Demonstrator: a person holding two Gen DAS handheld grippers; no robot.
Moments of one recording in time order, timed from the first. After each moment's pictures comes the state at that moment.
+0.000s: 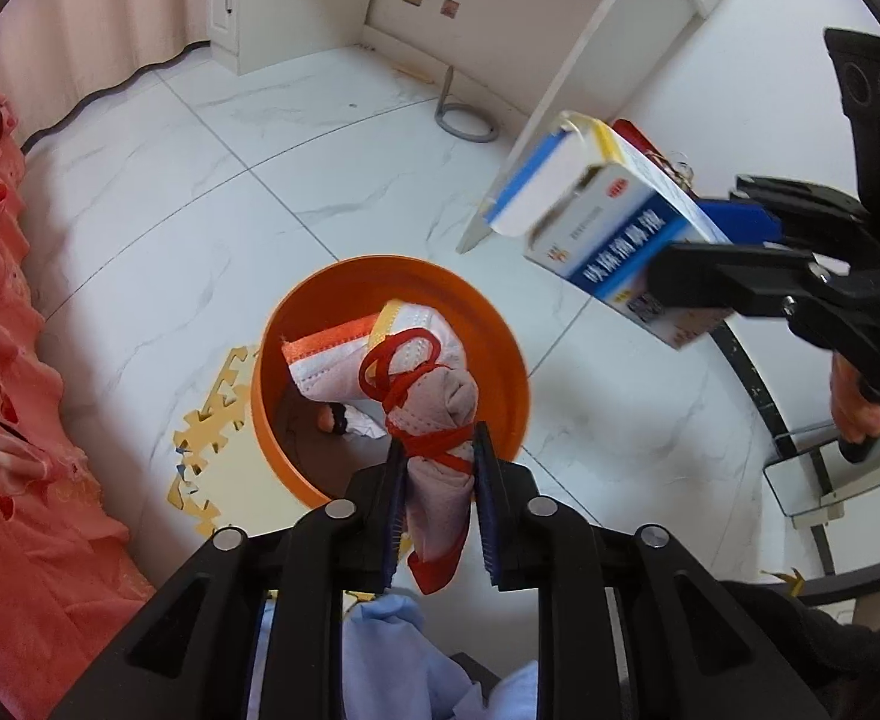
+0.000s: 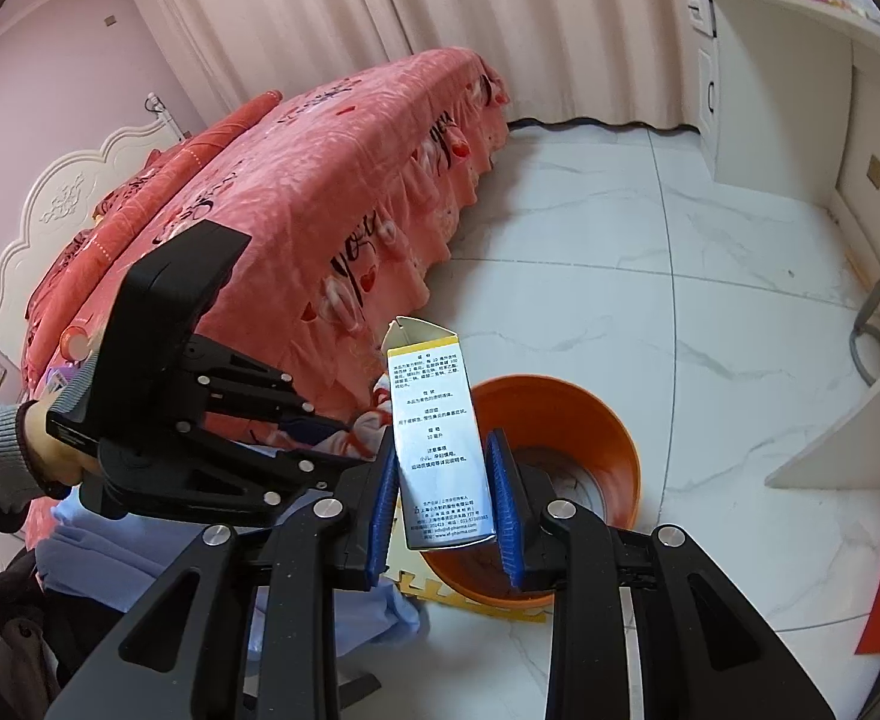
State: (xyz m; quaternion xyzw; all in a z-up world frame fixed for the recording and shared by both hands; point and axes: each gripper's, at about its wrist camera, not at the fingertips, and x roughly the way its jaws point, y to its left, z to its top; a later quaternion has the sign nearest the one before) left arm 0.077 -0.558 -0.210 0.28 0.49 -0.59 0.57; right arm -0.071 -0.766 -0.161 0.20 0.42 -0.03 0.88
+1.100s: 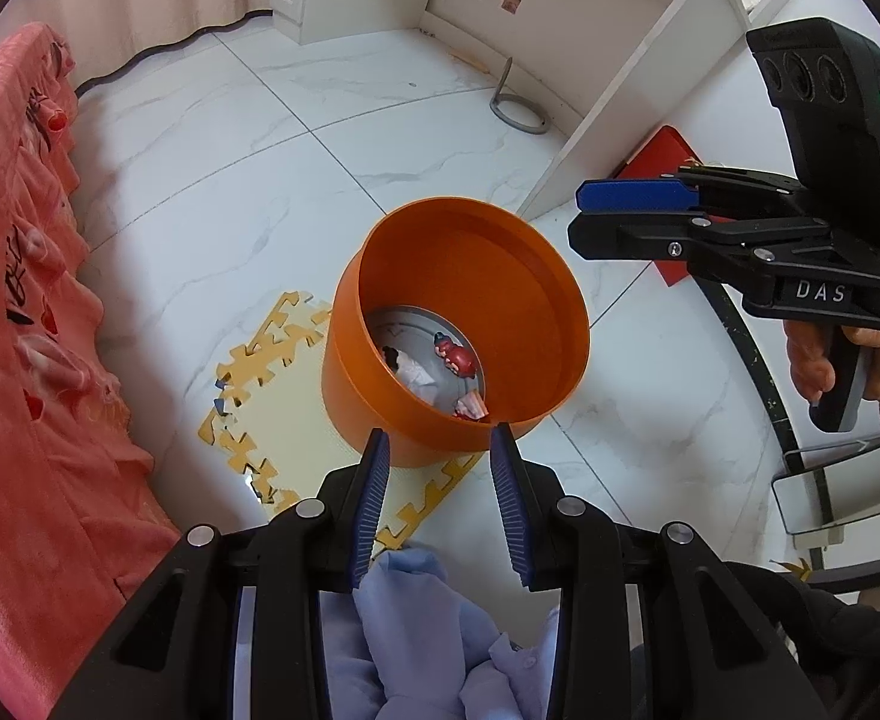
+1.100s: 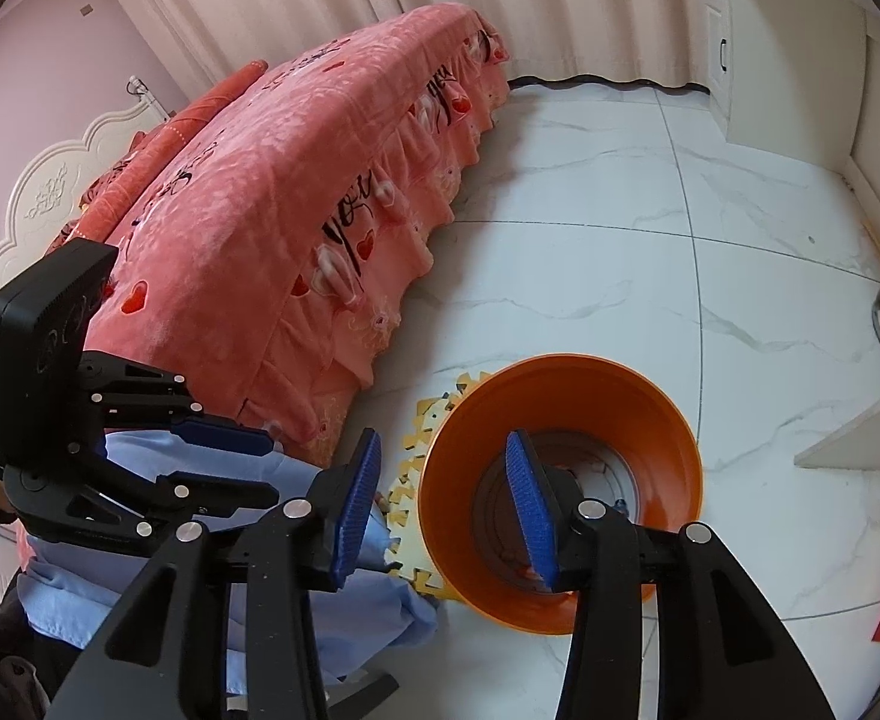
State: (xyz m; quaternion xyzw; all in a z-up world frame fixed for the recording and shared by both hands) left arm 0.105 -0.504 -0.212 0.27 0.51 -0.55 0.60; right arm -0.015 -0.744 -0.201 0.22 0.46 -0.03 0.86
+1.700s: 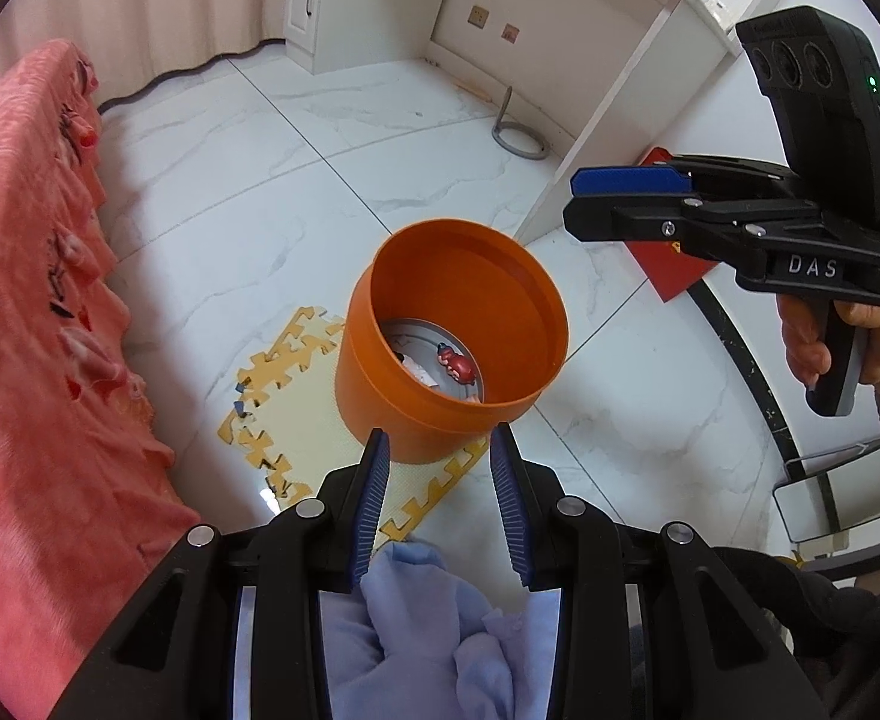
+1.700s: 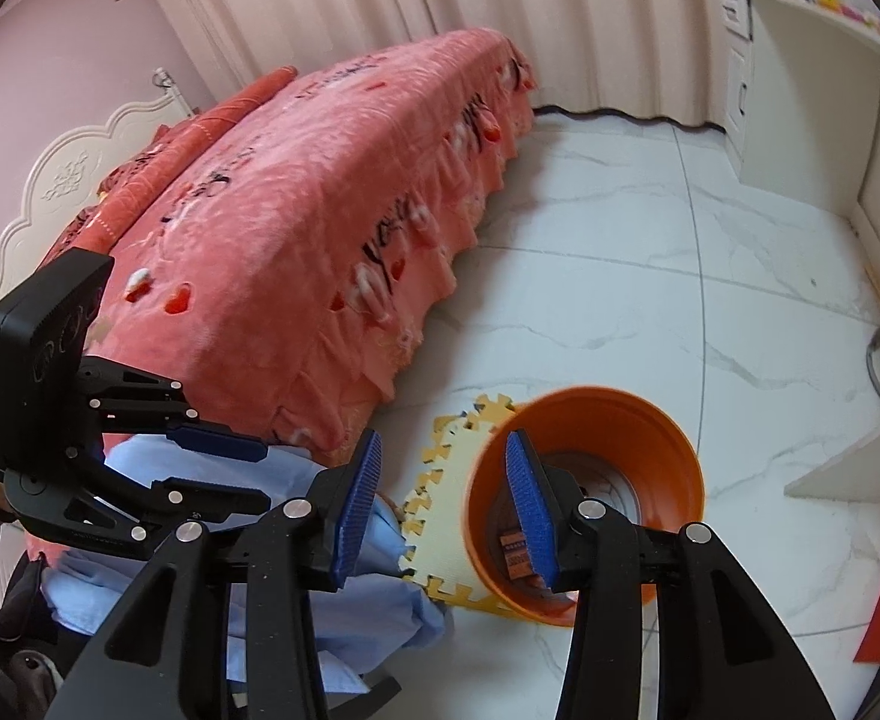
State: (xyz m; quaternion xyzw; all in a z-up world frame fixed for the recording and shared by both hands) left arm 0.091 -0.462 -0.171 0.26 0.49 -0.55 0.63; right arm -0.018 -0.710 -0.152 0.18 0.44 -0.01 0.88
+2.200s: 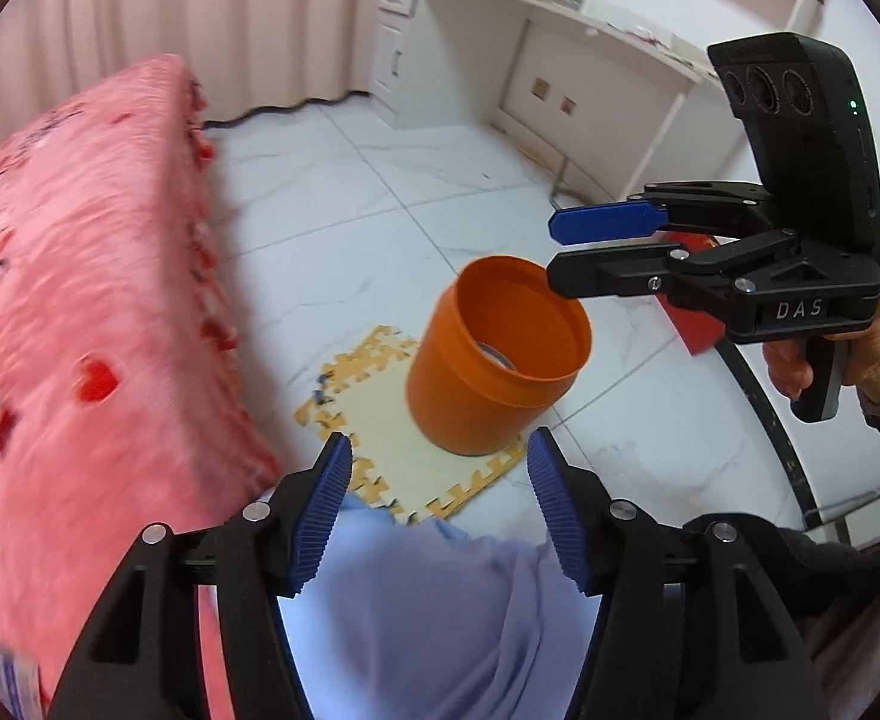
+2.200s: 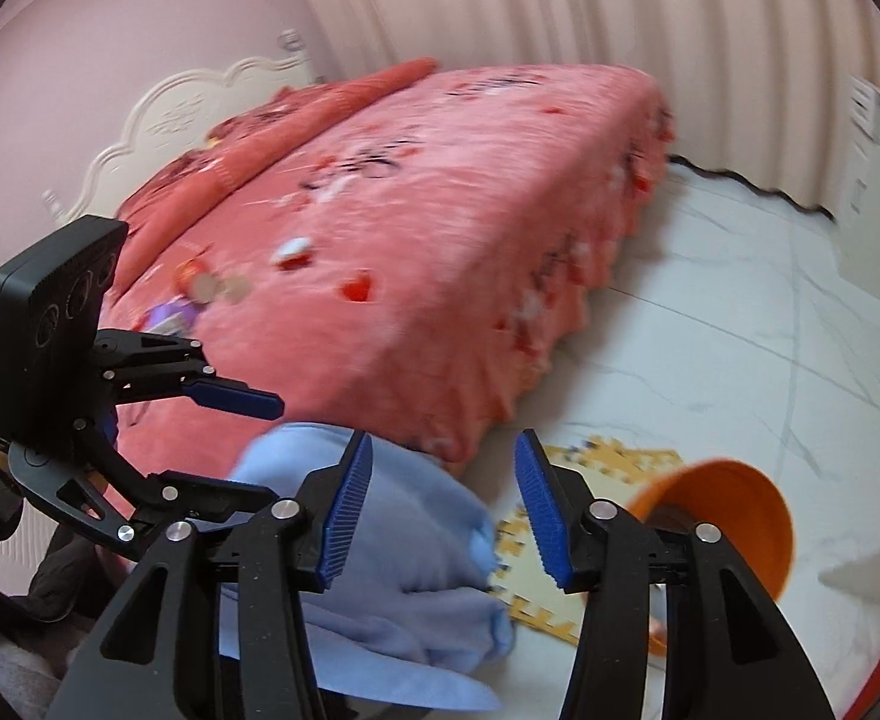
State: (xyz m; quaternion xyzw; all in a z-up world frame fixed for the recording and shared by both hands) left arm 0.081 -0.331 -0.102 0.21 0.45 -0.50 0.71; right arm 0.011 -0.568 -0.078 0.11 0.41 0.12 0.90
